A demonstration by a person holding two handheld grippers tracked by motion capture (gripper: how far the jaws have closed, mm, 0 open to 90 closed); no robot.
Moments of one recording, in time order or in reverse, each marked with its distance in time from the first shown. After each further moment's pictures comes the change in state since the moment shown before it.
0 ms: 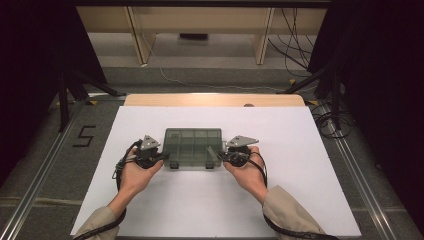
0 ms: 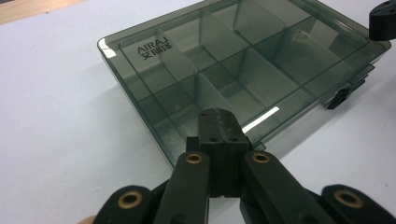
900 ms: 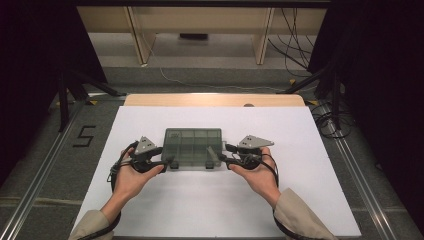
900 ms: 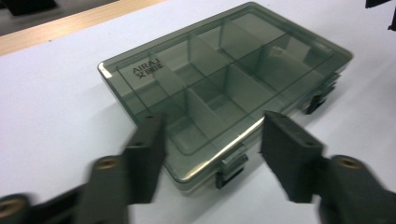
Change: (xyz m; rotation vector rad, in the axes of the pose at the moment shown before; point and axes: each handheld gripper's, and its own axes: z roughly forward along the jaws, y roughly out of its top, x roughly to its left) left arm -0.006 -0.002 -0.018 -0.093 -0.025 -0.002; right arm -0.010 -0.004 -0.031 -0.146 0.087 -0.013
